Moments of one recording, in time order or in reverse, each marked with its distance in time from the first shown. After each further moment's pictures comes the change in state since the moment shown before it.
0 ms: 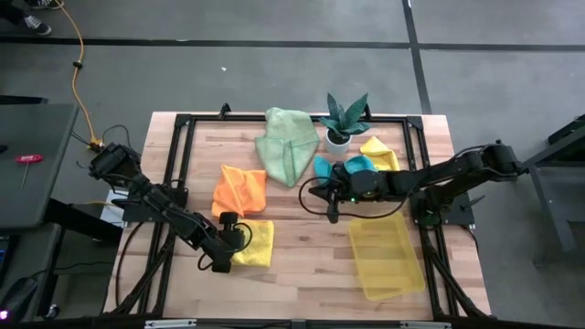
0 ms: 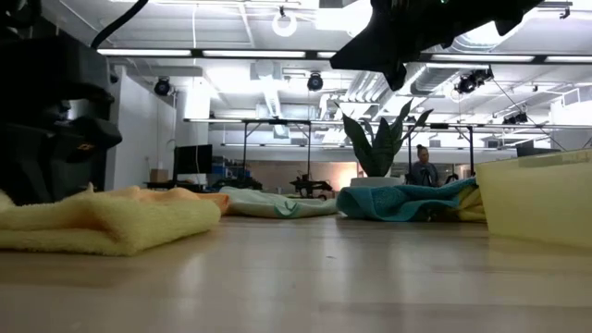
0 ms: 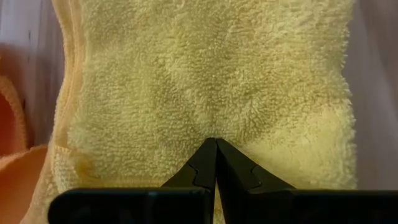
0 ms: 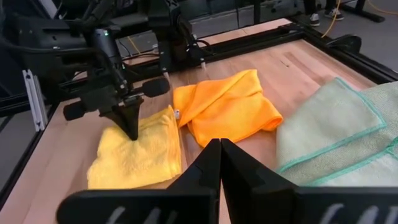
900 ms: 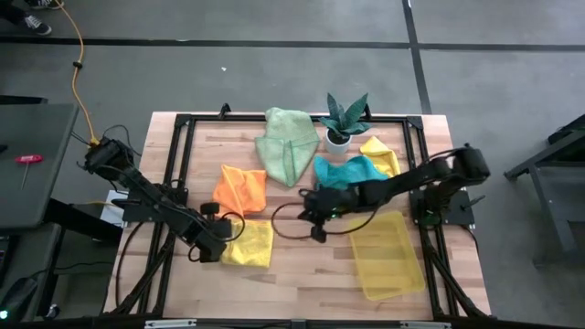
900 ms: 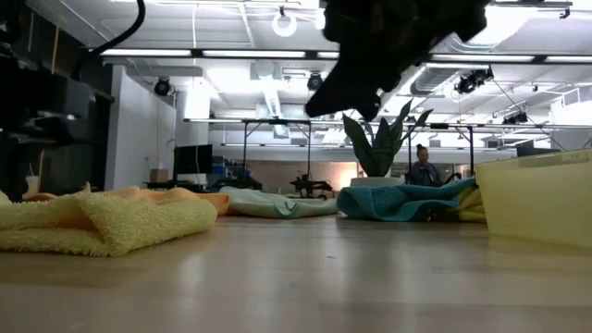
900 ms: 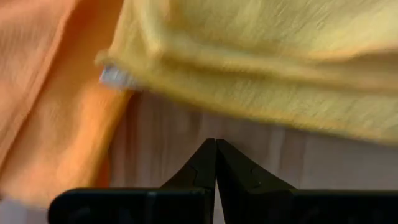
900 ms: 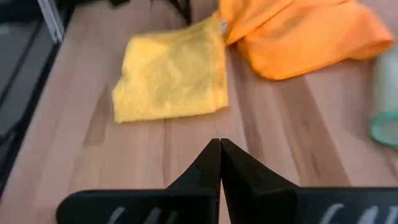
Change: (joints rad) left arm -0.006 -0.096 0.000 -0.394 0.060 -0.211; right arm 0.056 0.318 0.260 -0.278 -0.186 0.025
